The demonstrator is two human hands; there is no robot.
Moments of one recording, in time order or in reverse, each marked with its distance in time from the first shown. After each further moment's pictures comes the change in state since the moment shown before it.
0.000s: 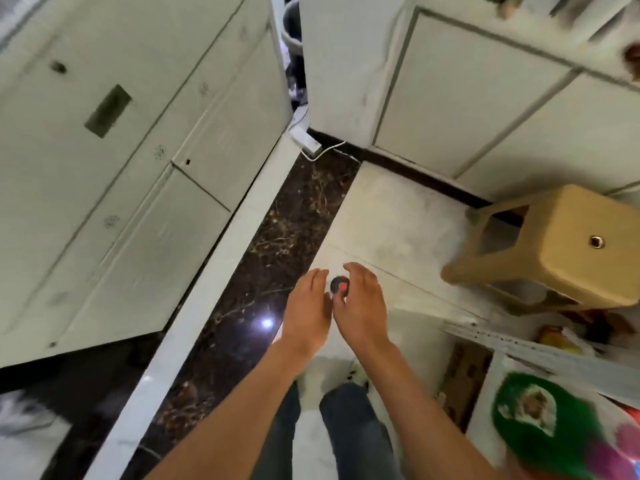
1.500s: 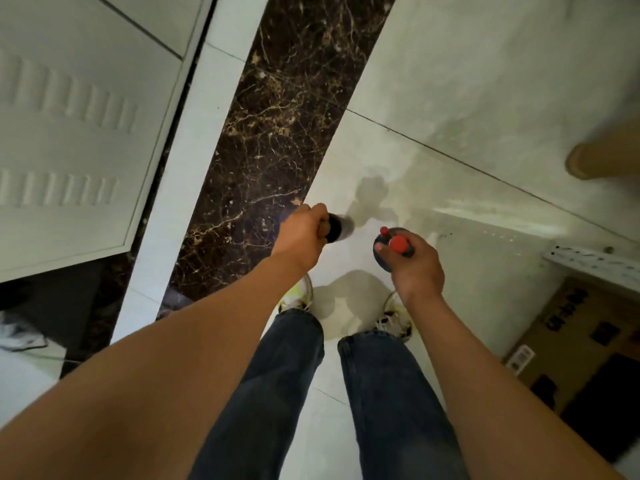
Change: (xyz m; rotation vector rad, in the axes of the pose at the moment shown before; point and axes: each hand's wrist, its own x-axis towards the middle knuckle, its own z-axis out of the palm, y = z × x) left_hand 0.091 -0.244 0.289 0.155 -0.361 -0.248; right_hand 0.066 0.282 0.303 0.446 -0.239 0.579
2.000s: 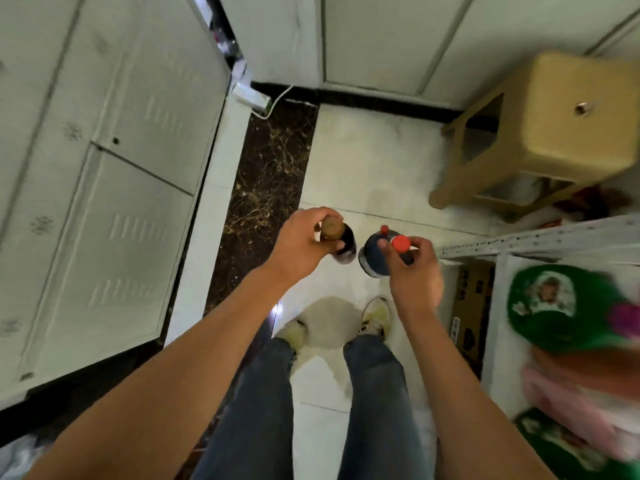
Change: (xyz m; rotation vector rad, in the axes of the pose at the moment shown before) left_hand -0.208 0.161 -0.234 -0.292 0.081 0.529; right_hand -0.272 -0.137 -0.154 0.182 0.526 -0.120
